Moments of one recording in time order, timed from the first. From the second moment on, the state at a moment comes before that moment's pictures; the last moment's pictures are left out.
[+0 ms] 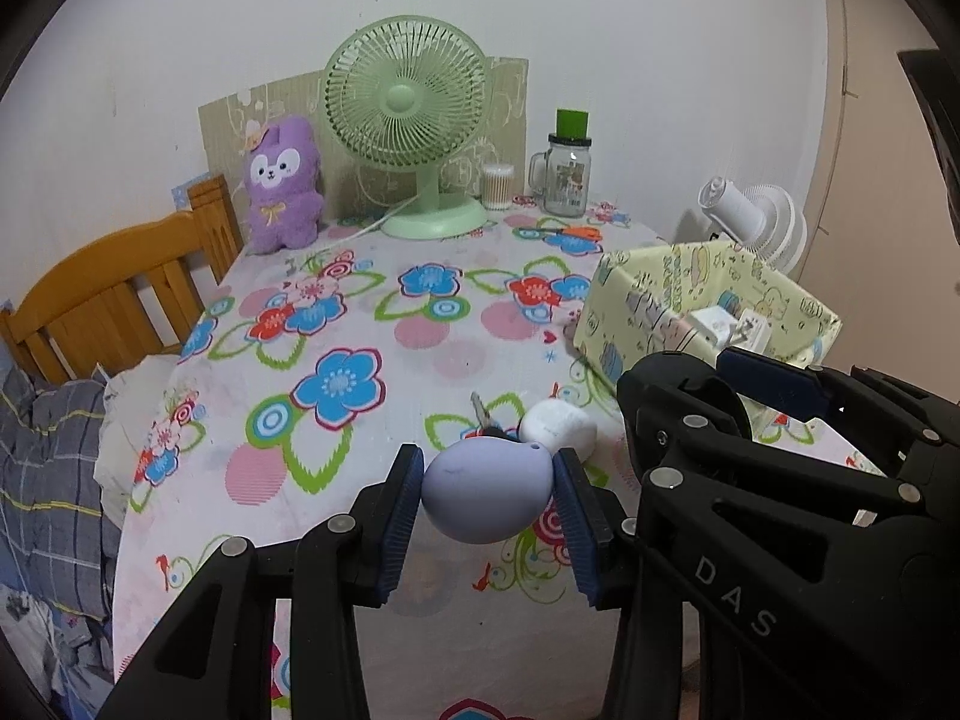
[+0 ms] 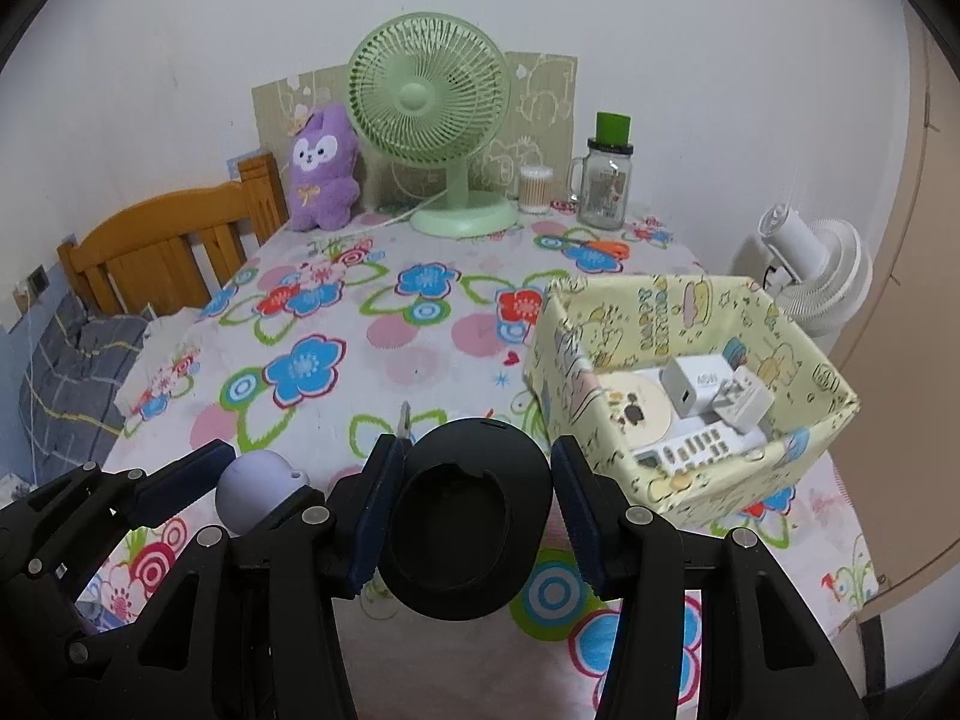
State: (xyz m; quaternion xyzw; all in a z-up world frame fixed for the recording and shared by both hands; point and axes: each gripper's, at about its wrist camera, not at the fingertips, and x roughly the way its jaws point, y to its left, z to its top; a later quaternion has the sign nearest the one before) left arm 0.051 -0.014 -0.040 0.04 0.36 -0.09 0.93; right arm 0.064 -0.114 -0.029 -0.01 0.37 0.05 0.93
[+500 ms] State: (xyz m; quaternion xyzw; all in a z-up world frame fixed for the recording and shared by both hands) left arm 0.057 -0.032 -0.017 0.04 0.34 -0.09 0.93; right arm 0.070 -0.133 -0.003 -0.01 0.35 0.04 0.94
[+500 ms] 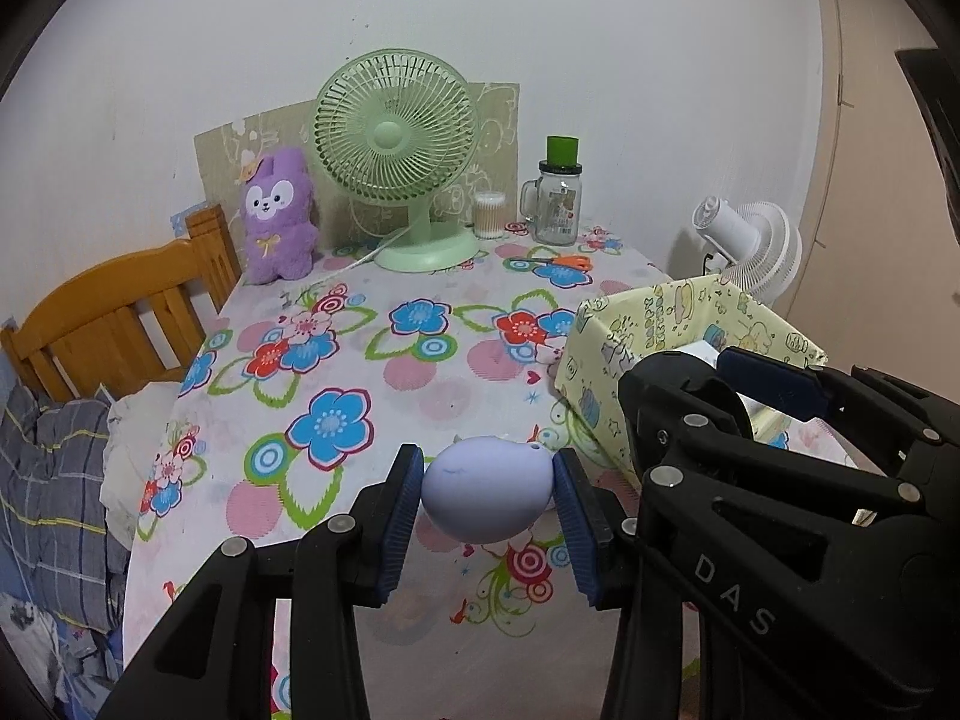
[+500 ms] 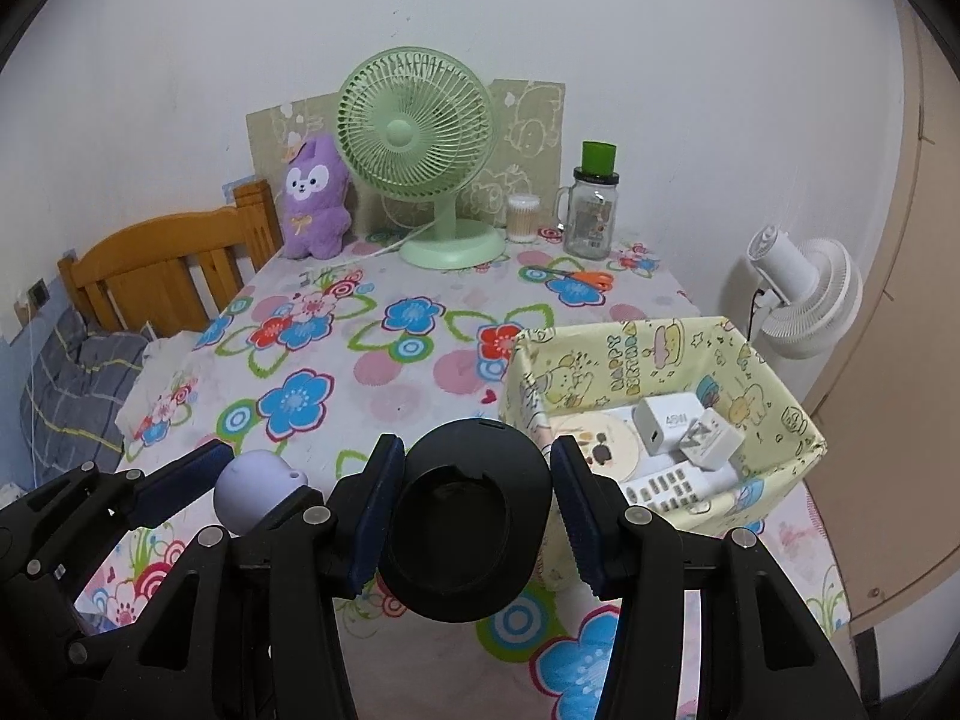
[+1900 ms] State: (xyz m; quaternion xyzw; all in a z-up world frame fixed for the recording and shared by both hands) left arm 0.124 -0.140 -0.013 0.06 0.34 -0.12 0.93; right arm 0.127 -0.247 -0.003 0.03 0.35 -0.01 0.93
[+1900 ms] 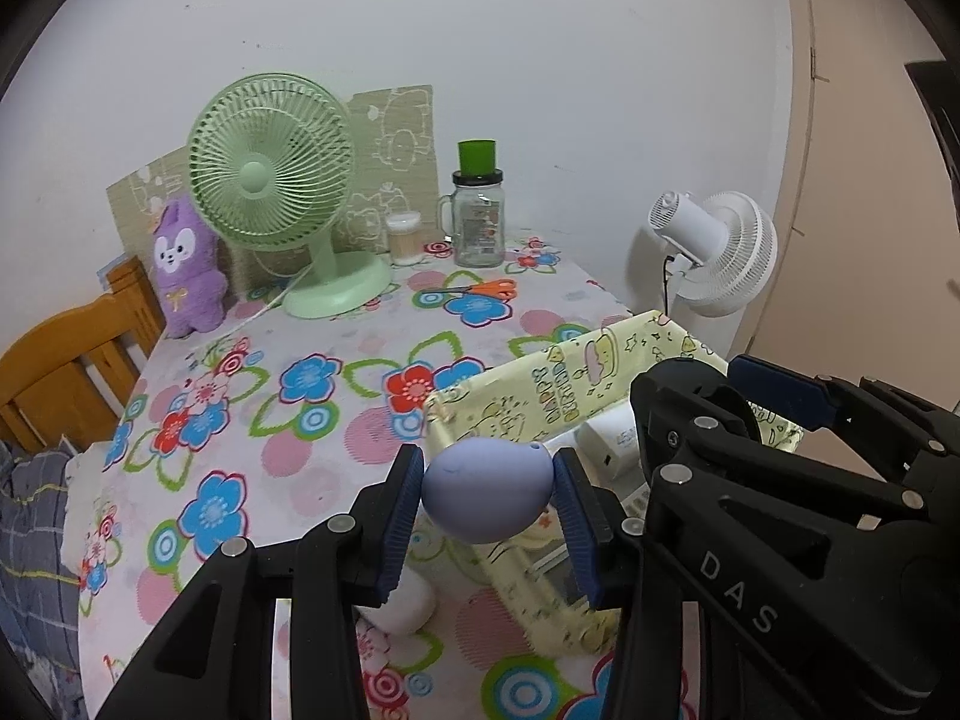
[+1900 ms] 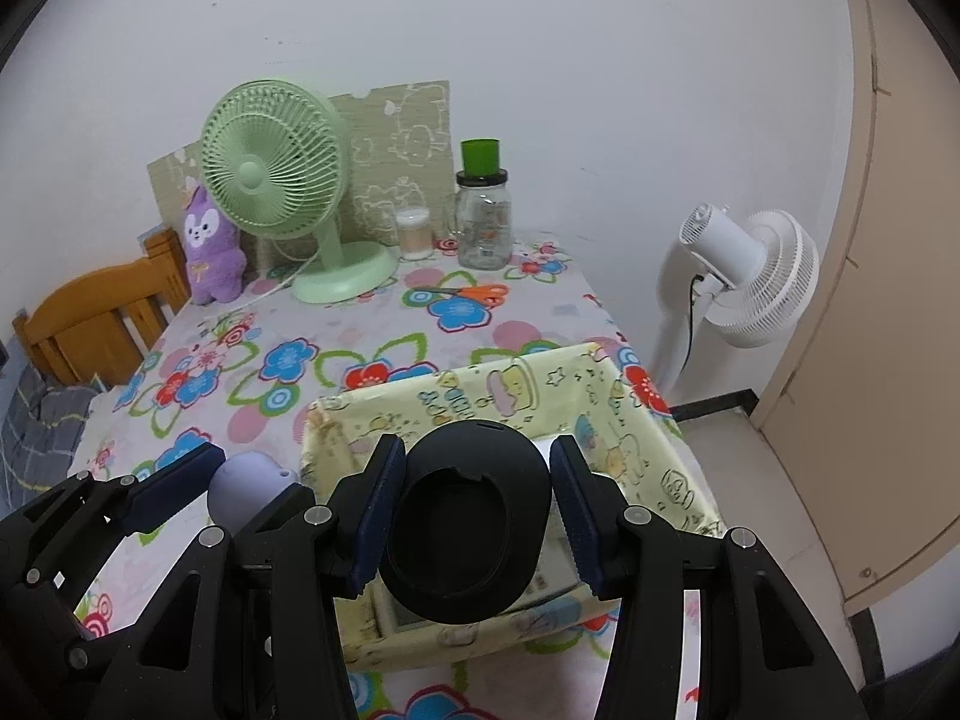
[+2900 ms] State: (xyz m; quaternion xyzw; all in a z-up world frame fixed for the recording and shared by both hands) left arm 0.177 -0.183 -0.059 0.07 0.40 -0.15 0.90; right arm 0.185 -0.290 -0.058 0.07 0.42 -0.02 0.91
